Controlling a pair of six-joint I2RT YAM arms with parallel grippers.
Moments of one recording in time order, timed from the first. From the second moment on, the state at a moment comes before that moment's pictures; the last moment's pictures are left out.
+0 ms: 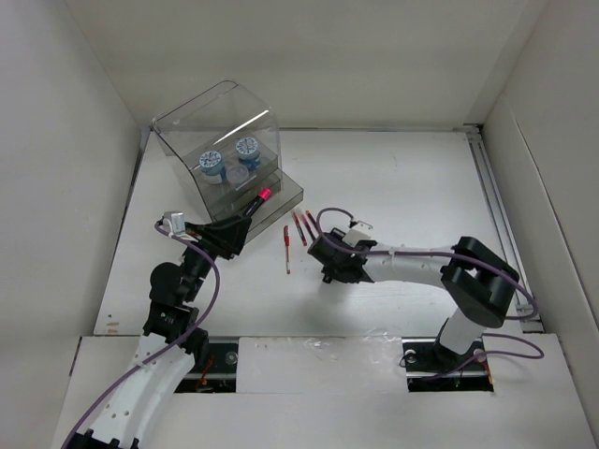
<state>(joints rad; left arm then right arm) -0.31 0.38 0.26 0.35 0.15 -0.73 0.98 1.67 0.94 -0.46 0.49 1.32</state>
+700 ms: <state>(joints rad) -0.31 0.39 0.26 0.36 0.15 -0.73 1.07 1.64 1.32 -0.34 0.48 1.08</state>
